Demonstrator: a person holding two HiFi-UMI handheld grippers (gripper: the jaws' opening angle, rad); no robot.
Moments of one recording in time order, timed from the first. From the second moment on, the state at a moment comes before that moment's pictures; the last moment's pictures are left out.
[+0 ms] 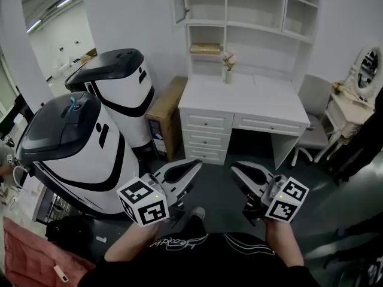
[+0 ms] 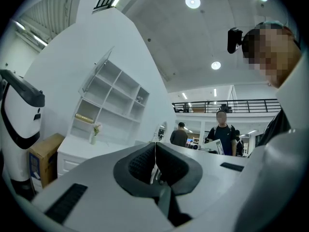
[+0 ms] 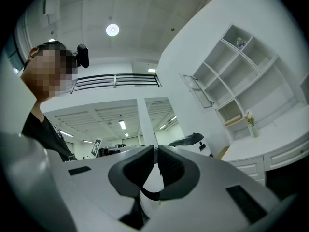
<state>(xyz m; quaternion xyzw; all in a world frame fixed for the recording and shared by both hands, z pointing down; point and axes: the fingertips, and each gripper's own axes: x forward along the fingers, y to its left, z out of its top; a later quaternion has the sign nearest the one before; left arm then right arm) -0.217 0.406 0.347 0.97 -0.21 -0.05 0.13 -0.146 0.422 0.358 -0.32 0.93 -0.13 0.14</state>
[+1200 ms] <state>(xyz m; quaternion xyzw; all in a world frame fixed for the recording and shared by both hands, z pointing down) -0.205 -0.109 0.322 0.97 -0.21 -0.08 0.14 -0.100 -0.079 0.331 -0.35 0.91 -0.14 0.15</state>
